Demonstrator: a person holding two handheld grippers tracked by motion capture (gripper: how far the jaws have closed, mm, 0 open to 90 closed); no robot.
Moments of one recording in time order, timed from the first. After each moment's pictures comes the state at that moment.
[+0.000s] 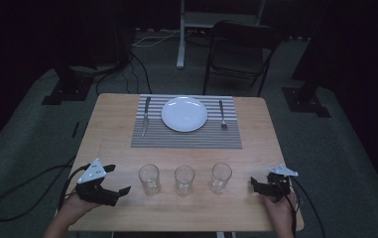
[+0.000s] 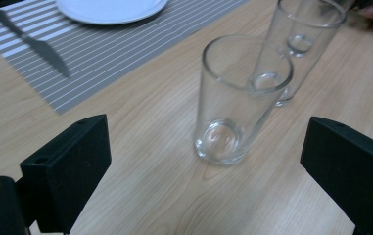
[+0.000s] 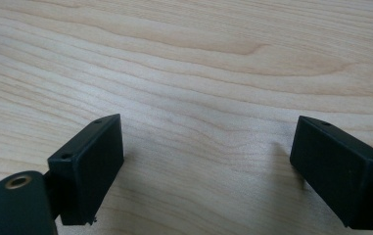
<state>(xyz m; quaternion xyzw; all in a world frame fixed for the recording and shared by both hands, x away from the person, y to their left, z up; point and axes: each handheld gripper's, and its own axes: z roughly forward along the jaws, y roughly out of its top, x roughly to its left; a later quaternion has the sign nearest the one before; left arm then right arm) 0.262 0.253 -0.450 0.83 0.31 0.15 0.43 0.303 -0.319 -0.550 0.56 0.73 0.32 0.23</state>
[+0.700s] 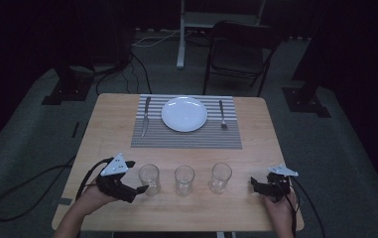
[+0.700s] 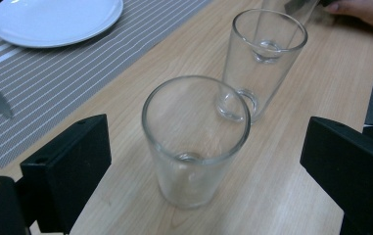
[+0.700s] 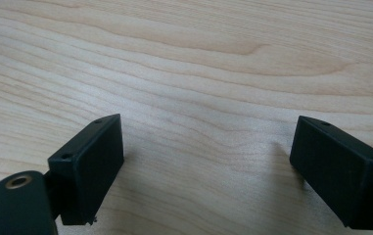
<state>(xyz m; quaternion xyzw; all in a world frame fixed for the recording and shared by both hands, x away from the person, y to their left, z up) 0.280 0.204 -0.441 0.86 0.26 0.12 0.42 0.303 -0.319 -0.550 0.55 0.73 0.32 0.23</state>
